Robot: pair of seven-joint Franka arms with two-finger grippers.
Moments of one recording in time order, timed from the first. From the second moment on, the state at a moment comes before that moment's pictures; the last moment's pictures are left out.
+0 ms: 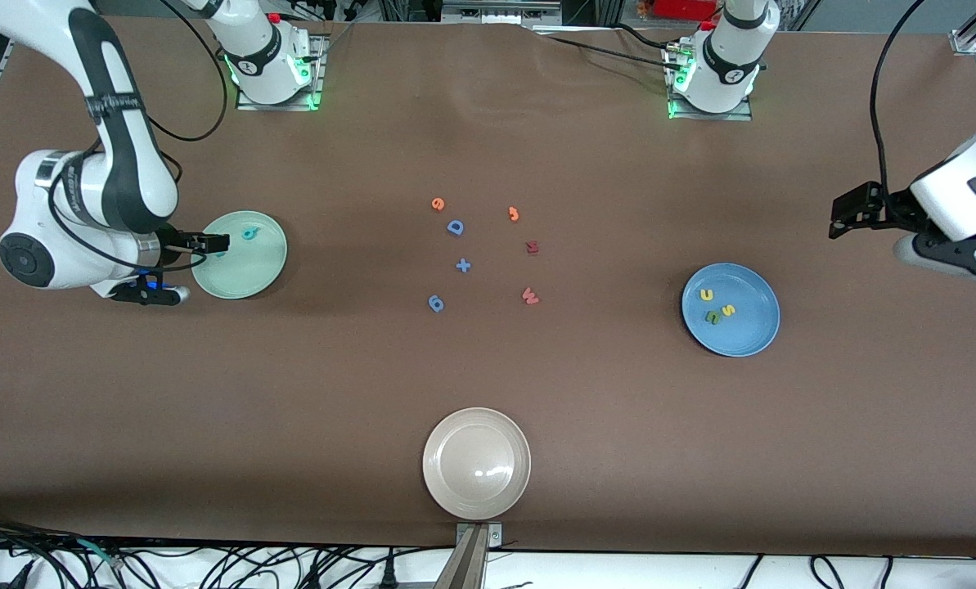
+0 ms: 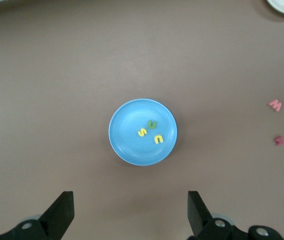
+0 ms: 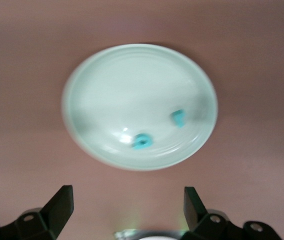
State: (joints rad) left arm 0.07 0.15 -0.14 -1.43 0.03 1.54 0.17; right arm 0.06 0.30 -0.05 -1.89 0.08 1.71 0.06
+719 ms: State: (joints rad) left arm 0.04 -0.05 -0.12 -1.71 -0.04 1.62 0.02; right arm 0.08 0.27 0.46 -1.87 0.12 1.89 0.70
